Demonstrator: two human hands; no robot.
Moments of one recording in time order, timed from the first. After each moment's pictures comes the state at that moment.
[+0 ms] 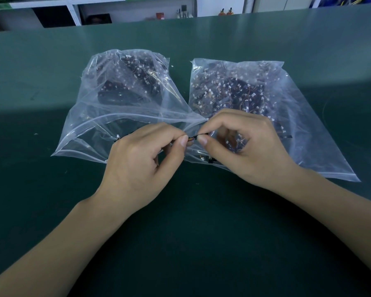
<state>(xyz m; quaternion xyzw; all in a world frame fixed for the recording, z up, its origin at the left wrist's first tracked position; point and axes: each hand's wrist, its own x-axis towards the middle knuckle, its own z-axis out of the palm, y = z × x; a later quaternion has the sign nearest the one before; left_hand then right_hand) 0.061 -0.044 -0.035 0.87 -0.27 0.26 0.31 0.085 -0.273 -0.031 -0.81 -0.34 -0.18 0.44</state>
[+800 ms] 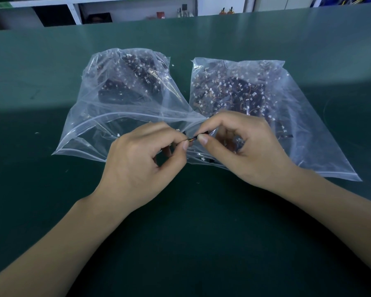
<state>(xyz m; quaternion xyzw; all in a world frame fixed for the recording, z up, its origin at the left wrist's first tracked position) 0.060 -0.045 -0.033 0.88 -0.27 0.26 0.30 0.083 -0.272 -0.030 -0.82 -0.33 -0.15 0.44</state>
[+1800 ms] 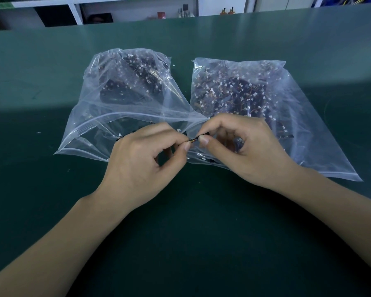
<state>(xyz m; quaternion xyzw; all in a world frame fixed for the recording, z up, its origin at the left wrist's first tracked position) 0.061 -0.043 -0.035 0.88 -0.26 0.24 0.31 0.087 -0.274 -0.032 -0.82 -0.33 -0.13 0.45</state>
